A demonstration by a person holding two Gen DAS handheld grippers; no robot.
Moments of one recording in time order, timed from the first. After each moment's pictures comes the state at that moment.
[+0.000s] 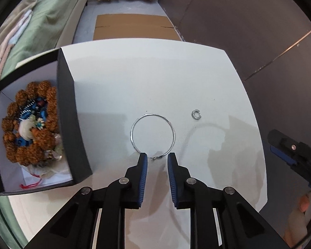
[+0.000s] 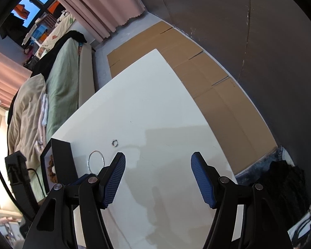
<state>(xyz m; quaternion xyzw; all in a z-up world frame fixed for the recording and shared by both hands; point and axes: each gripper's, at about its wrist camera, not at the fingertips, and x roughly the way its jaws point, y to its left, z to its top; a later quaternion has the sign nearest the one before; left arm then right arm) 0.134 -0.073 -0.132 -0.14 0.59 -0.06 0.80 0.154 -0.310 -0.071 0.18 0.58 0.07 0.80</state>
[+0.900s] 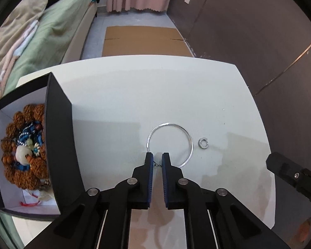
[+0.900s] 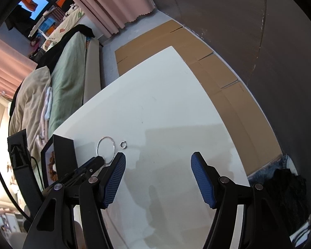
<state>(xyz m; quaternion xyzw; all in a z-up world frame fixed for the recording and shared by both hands) 0.159 -0.080 -0.134 -0.12 0.55 -0.02 0.83 0.162 -0.291 -0.076 0.16 0.58 0.10 0.80</state>
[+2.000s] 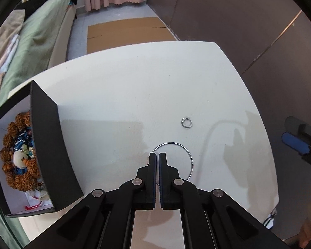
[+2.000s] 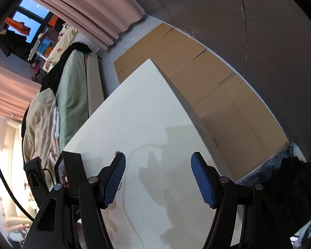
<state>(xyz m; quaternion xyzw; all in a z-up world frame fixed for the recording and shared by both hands) 0.147 -0.100 -0.128 -0.06 0.58 -0.07 0.81 0.161 -0.341 -0.070 0.24 0.56 0.09 0.78</state>
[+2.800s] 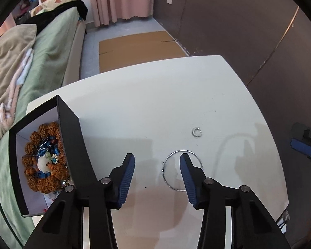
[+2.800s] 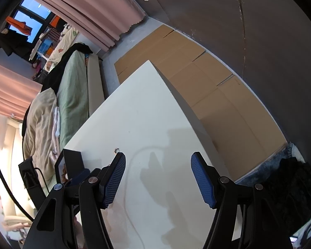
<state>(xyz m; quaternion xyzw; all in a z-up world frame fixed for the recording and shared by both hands) 0.139 -0.095 -0.108 -0.03 0.54 -0.04 0.84 0.155 -0.343 -0.067 0.24 0.56 0.09 0.79</state>
